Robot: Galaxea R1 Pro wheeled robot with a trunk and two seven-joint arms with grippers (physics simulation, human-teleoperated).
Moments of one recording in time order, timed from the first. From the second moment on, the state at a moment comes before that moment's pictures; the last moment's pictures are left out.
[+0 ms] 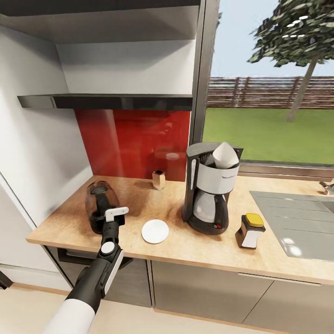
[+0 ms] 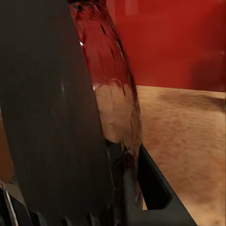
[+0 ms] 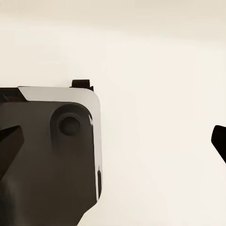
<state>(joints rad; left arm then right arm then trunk) -0.55 -0.09 -0.09 -0.99 -0.09 -0.09 0.43 -0.25 -0.09 -0.15 -0.03 0.14 -0.02 -0.01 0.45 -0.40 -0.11</state>
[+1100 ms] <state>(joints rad) -0.60 -0.07 -0.09 -1.01 -0.10 -0.07 0.23 -0.25 -0.09 -0.14 -0.03 0.15 -0.03 -0.01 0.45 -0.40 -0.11</state>
